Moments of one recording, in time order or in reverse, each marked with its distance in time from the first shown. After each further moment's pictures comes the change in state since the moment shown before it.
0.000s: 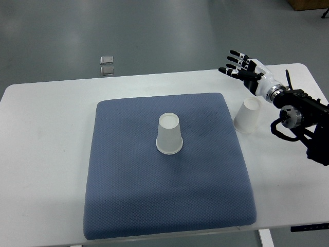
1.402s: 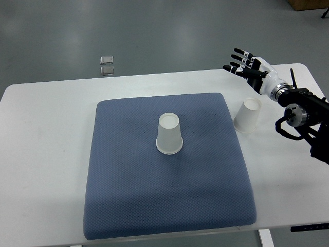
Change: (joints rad) left arm 0.000 0.000 0.000 0.000 -0.001 0.000 0.001; right arm 0.006 -0.017 0.006 -0.025 0.015 0.036 0.000
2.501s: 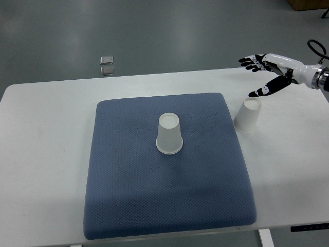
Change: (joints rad) left arm 0.000 0.000 0.000 0.000 0.000 0.000 0.000; right arm 0.040 -0.373 -0.065 0.256 -0.992 0.165 0.136
